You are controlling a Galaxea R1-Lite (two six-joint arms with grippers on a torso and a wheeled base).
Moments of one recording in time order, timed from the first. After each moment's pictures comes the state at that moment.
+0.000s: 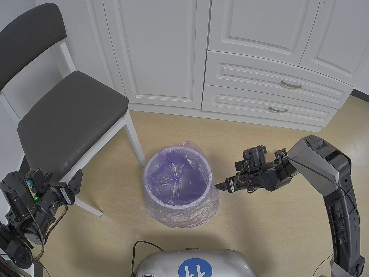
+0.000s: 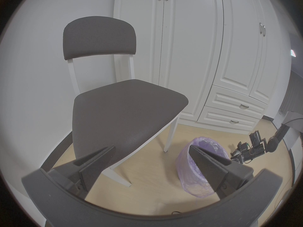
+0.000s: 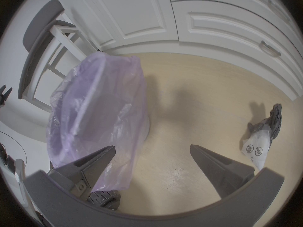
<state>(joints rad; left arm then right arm) -0.22 1.56 -0.02 -1.39 0.28 -0.15 0.32 2.57 -1.44 -0.41 0.20 -0.01</state>
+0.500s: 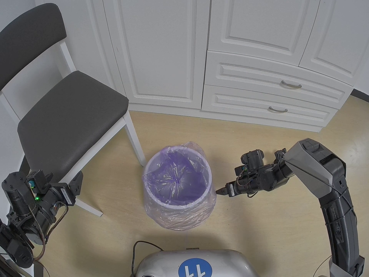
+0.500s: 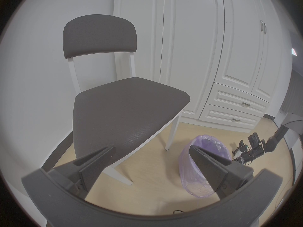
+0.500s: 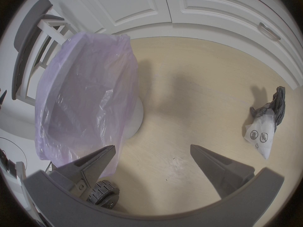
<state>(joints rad) -0.21 1.58 -0.02 -1.39 0.28 -0.15 0.31 2.63 -1.52 -0.28 0.19 0.01</state>
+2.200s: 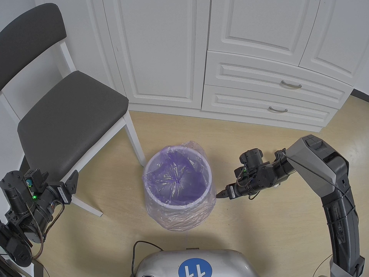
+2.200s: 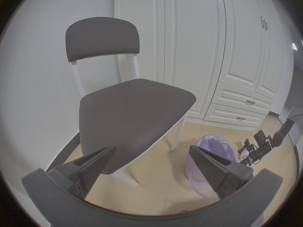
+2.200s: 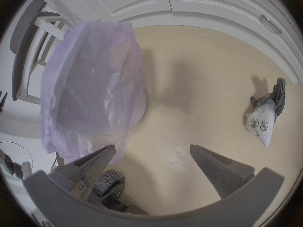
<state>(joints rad) -0.17 1.57 -0.02 -1.39 0.28 -0.11 0.32 2.60 -1.54 -0.12 0.20 0.02</state>
